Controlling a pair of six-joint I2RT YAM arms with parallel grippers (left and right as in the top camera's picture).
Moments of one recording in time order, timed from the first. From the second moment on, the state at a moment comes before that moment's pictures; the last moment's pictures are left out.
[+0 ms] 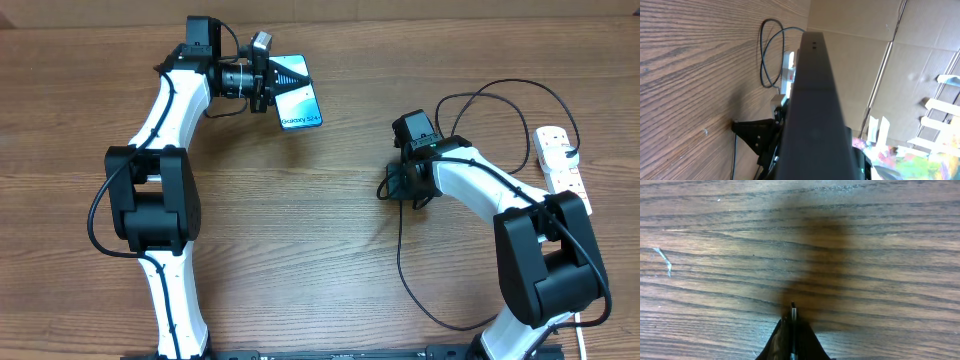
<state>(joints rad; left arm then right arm) -0.05 2.30 1.88 -0.66 1.31 -0.62 0.33 1.86 1.11 -0.64 -0.01 0.31</state>
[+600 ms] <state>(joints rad) -0.05 2.30 1.88 -0.66 1.37 -0.59 0.33 1.86 1.11 -0.64 -0.02 0.31</state>
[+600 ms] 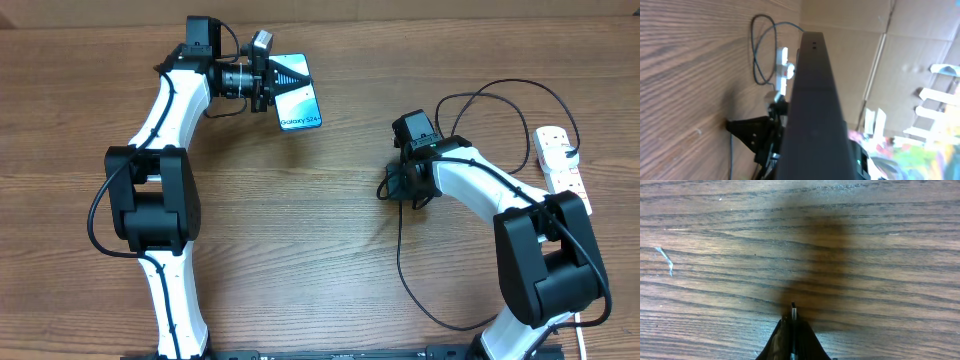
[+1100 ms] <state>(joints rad) -0.05 2.30 1.88 -0.52 1.52 -0.61 0.20 1.72 1.11 -0.61 -0.64 0.19</state>
